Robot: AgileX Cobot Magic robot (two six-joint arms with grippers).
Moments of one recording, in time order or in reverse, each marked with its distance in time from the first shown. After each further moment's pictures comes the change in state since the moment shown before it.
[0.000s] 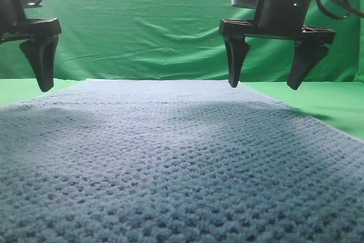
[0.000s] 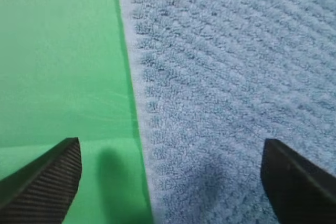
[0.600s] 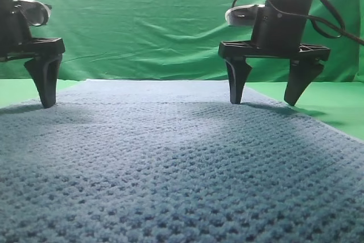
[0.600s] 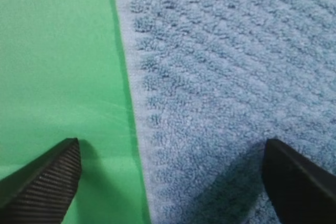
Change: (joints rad) left arm 0.000 0.078 -0.023 0.000 -0.007 -0.013; right arm 0.000 0.064 -0.014 -0.006 -0.025 -0.043
